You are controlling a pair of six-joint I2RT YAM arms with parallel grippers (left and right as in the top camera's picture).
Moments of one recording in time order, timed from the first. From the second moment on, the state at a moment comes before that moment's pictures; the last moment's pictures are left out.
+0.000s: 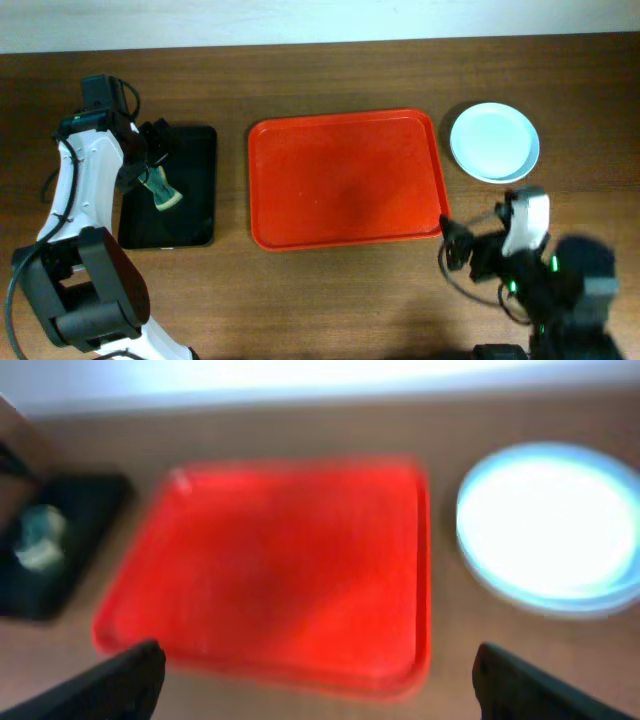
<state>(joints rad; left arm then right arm) 0.22 1.87 1.51 -0.91 0.05 -0.46 -0.03 0.49 0.74 -0.69 -0.34 0.04</state>
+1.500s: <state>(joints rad) 0.22 1.87 1.51 -0.91 0.05 -0.46 0.01 0.01 0.01 -0.07 -0.03 -0.02</state>
